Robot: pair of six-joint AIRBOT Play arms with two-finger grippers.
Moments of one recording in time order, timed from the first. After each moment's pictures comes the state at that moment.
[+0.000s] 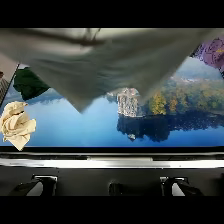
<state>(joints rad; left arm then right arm) 0.19 -0.92 2.02 1.20 -1.09 -1.71 -0.29 -0.92 2.13 -1.11 1.05 1.49</state>
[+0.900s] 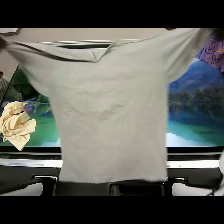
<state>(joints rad) 0.14 -1.40 1.91 1.32 -1.09 -1.76 -0.25 -1.51 2.03 -0.97 1.06 1.66</state>
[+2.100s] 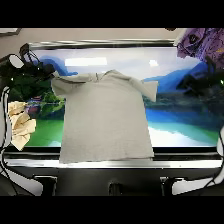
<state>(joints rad) 0.08 -1.83 1.93 1.30 -1.13 -1.74 -0.38 -1.68 1.70 -1.08 1.46 1.46</state>
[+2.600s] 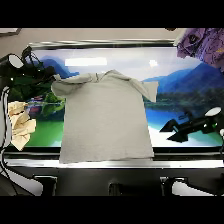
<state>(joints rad) 0.08 -1.83 1.93 1.27 -1.20 -1.74 -0.44 -1.42 0.86 -0.98 1.46 1.33</state>
